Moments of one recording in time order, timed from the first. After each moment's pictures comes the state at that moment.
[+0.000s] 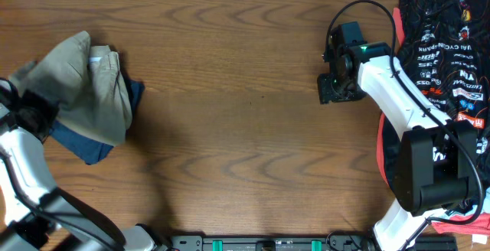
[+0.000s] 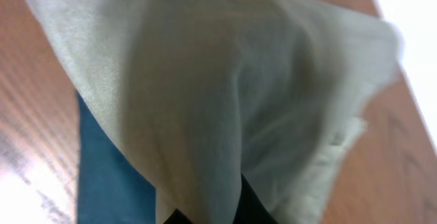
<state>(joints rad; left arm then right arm) 0.76 1.56 1.11 -0.50 0.30 -0.43 0.21 1.88 1.40 -0.93 -0.01 0.13</state>
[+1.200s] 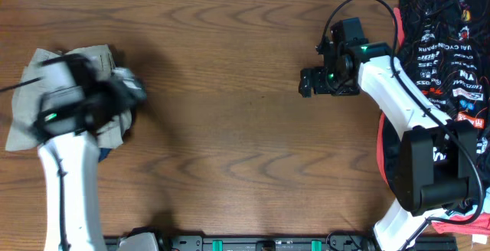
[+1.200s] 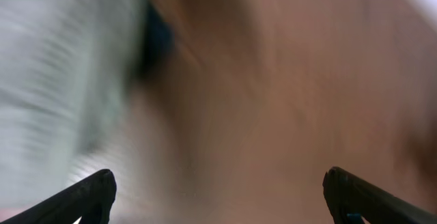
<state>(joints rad) 0.20 1.31 1.11 -0.85 0.24 -0.35 0.19 1.88 1.40 -0.84 -0.21 0.16</state>
